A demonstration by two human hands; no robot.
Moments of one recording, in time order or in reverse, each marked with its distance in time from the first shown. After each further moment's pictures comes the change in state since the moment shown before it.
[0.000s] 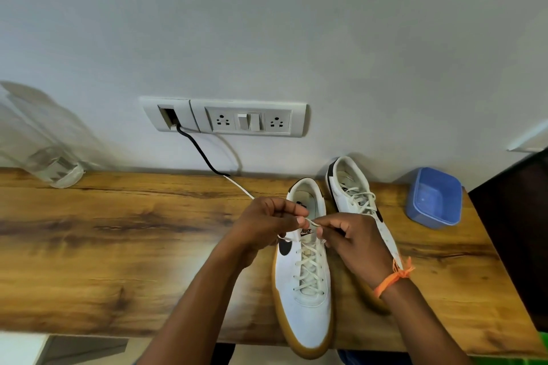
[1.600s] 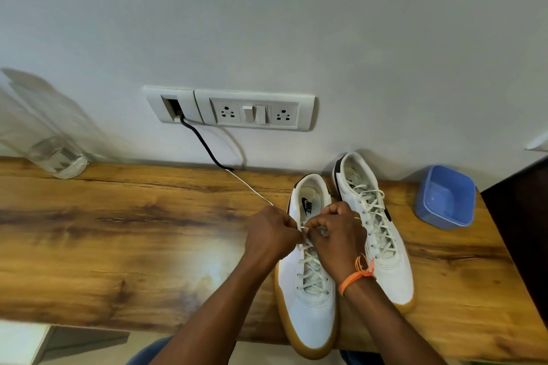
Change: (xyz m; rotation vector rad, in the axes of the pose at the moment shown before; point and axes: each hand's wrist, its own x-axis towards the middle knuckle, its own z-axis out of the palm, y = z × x) left_hand 0.014 -0.029 0.021 0.521 0.296 -0.048; right_hand 0.014 0.001 0.055 -0.301 0.213 0.221
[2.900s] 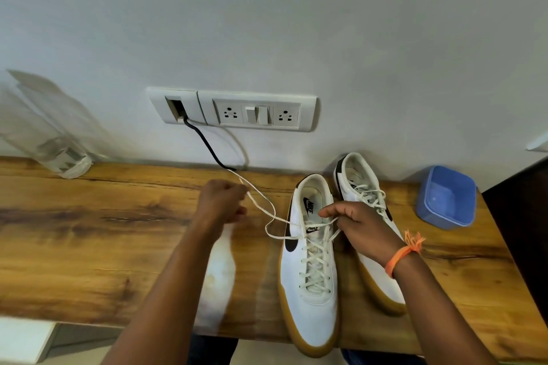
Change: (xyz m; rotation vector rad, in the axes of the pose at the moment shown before) left_hand 0.026 -0.021 -0.079 -0.443 0.217 -0.190; right_hand 0.028 0.017 -0.054 0.226 -0.466 -0.006
